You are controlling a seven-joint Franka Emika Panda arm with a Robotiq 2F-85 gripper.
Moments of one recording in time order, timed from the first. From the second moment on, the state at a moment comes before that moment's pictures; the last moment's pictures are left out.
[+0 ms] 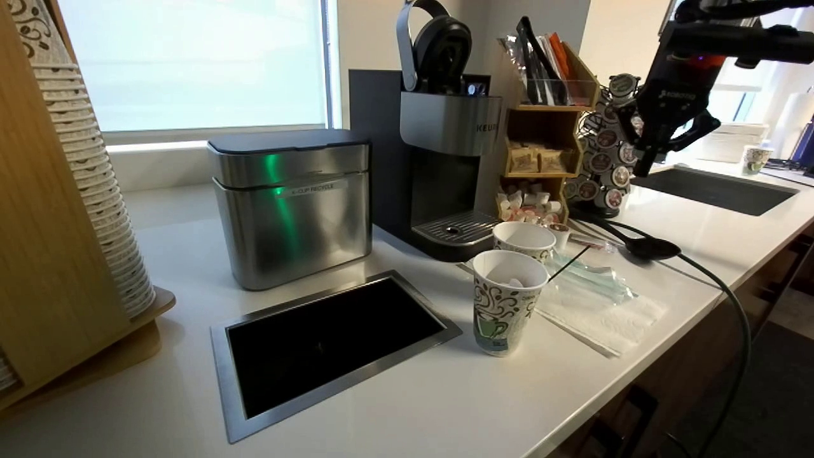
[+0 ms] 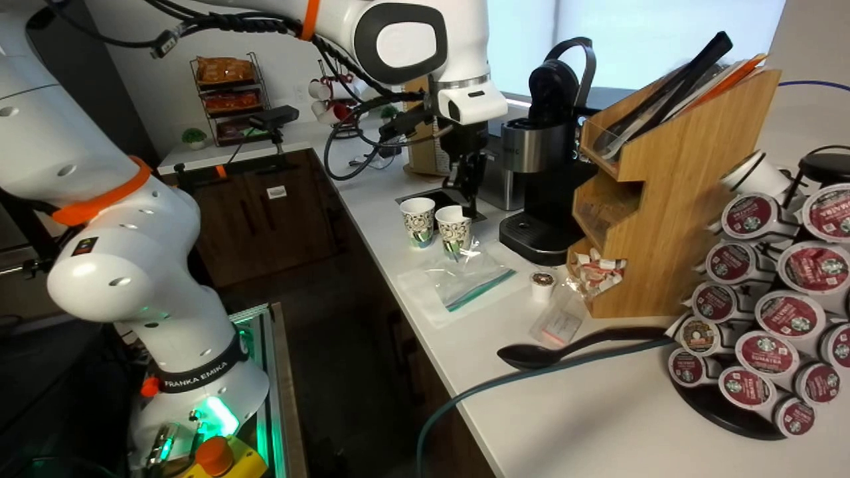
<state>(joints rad) -0.13 -0.28 -0.04 -2.34 0.02 2.12 0.72</state>
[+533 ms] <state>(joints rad) -0.13 -0.26 -0.11 -2.36 0.08 1.99 0.25</state>
